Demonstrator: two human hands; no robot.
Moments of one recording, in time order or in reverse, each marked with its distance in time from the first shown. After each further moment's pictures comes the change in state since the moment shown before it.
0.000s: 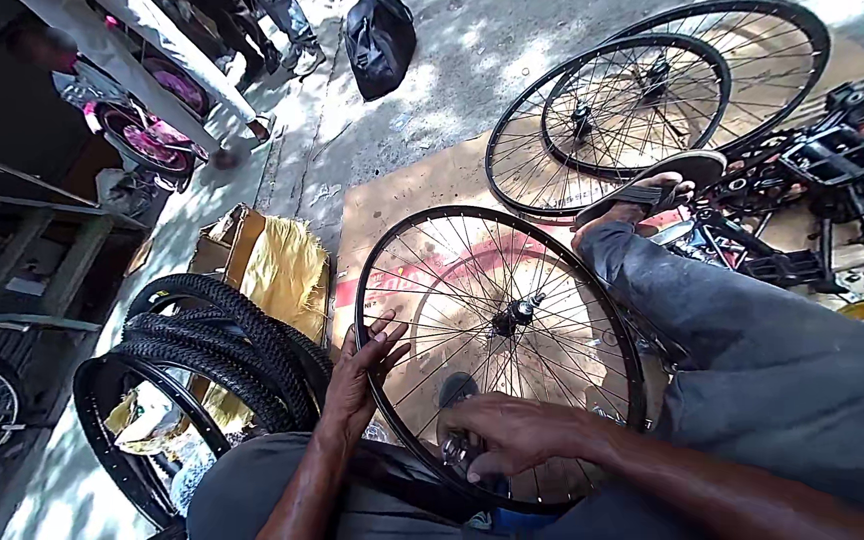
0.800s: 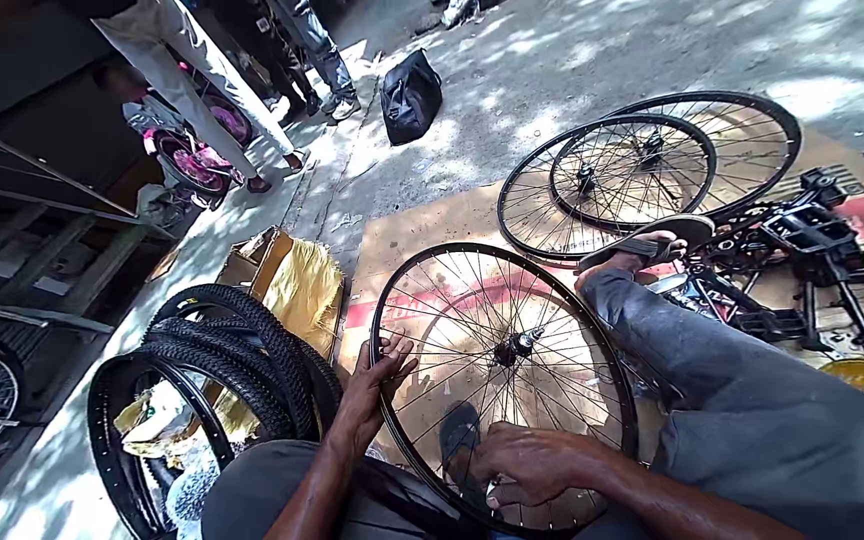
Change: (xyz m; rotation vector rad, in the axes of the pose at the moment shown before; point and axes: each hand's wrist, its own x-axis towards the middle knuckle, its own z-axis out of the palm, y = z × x) left_hand 0.004 0.001 -0.003 -0.049 0.043 0.007; right_hand -0.020 0.010 0.000 -0.211 -0.228 -0.038
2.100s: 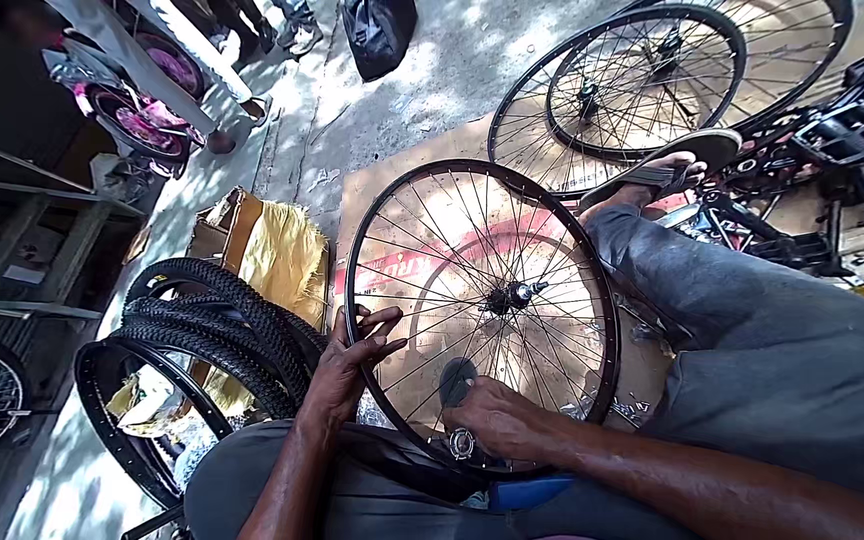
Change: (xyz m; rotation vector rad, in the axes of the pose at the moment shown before) left_hand -0.015 0.013 -0.013 0.173 -0.226 0.026; right_hand 0.036 -0.002 0.041 -0.122 0.336 0.189
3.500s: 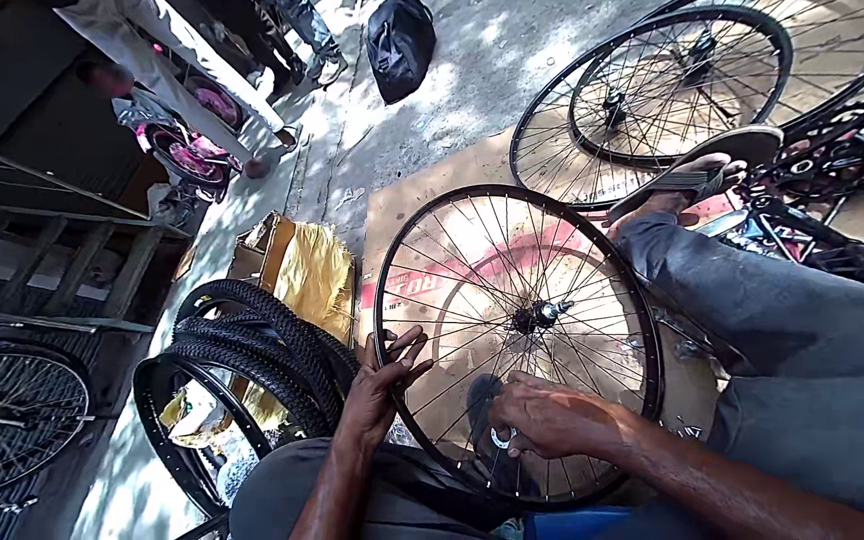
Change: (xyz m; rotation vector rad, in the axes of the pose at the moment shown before) left_hand -0.001 -0.005 -0.005 -0.140 0.092 -0.067; right_hand 0.006 0.017 -0.053 -0.023 -0.269 0.038
